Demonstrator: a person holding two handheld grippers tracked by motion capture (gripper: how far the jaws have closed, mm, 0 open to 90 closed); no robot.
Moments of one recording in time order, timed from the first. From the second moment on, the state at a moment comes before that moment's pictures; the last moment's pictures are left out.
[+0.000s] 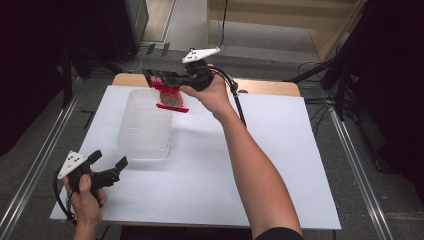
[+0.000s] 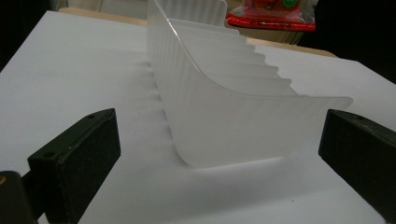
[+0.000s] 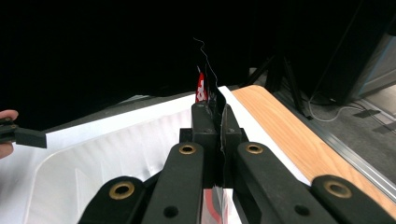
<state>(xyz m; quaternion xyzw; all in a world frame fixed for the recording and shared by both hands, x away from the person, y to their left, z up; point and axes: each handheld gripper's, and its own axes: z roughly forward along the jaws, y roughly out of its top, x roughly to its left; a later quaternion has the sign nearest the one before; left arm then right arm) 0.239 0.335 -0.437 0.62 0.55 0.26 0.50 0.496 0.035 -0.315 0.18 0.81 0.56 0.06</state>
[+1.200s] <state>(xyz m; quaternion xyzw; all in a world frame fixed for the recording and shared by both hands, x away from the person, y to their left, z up) 0.239 0.336 -0.438 0.61 0.55 0.25 0.51 0.488 0.103 -0.330 0.14 0.83 0.54 0.02</state>
